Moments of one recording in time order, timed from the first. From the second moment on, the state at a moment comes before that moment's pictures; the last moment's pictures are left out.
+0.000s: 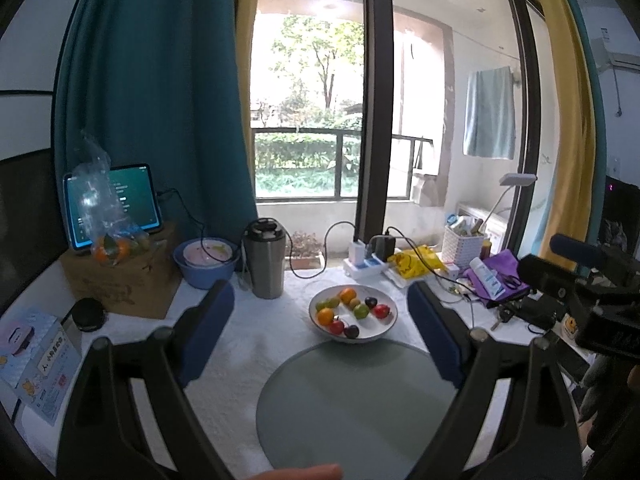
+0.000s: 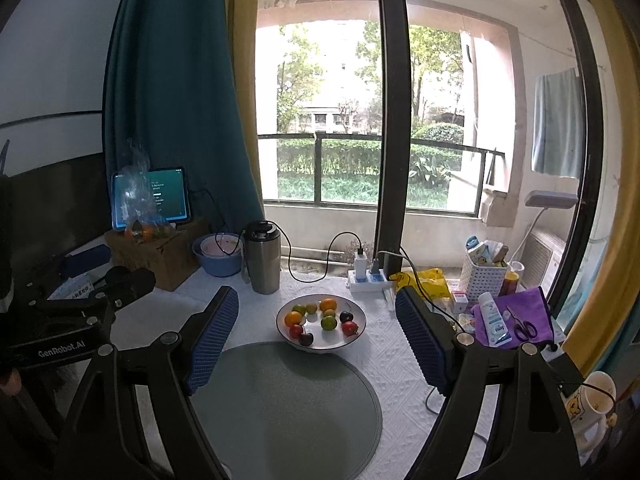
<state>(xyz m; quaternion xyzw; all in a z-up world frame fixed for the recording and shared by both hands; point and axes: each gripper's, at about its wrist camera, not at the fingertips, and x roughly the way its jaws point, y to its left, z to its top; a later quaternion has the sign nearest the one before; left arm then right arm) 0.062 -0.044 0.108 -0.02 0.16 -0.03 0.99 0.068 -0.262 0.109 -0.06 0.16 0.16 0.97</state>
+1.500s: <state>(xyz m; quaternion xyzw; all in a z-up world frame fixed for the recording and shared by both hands) 0.066 -0.047 0.106 -0.02 0.17 -0.03 0.99 0.069 -0.264 0.107 -0.07 0.17 0.16 0.97</state>
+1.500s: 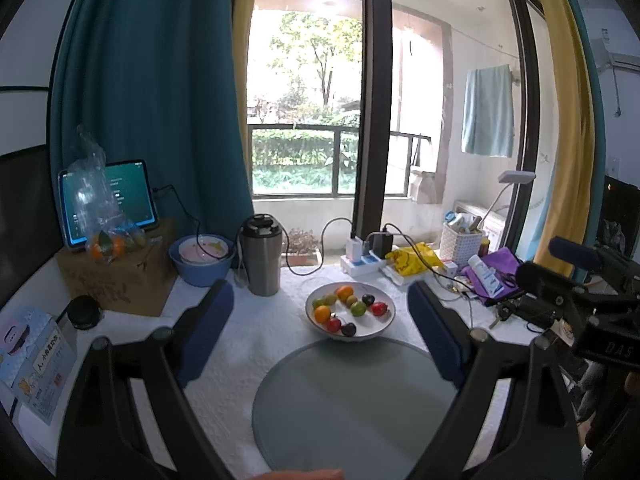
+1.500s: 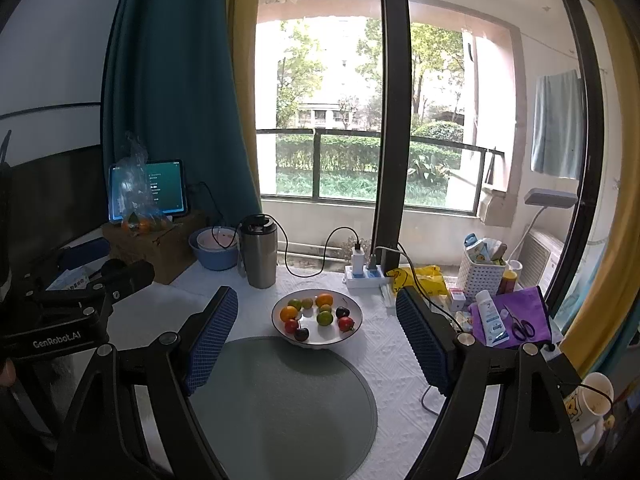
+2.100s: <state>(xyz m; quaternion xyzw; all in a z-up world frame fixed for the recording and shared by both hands) 0.064 -0.053 0.107 -0.01 0.16 -0.04 0.99 0.067 -0.266 0.105 -0.07 0.17 0.16 0.97</state>
